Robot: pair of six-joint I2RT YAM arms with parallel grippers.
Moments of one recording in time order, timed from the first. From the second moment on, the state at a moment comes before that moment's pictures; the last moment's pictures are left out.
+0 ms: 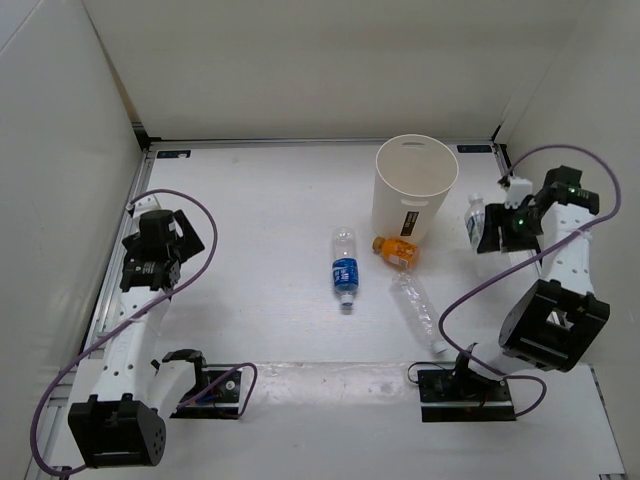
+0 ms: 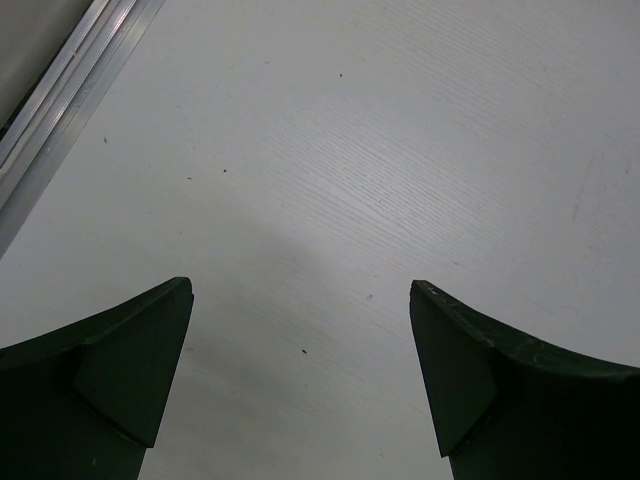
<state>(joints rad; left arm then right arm) 0.03 0.93 0.80 -0.55 -0.35 -0.36 -0.38 1.45 1.28 -1.17 -0.39 -0.51</state>
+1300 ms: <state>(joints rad) 0.04 1.02 0.91 -0.58 -0.32 -0.49 0.01 1.53 1.57 -0.53 -0.64 -0.13</state>
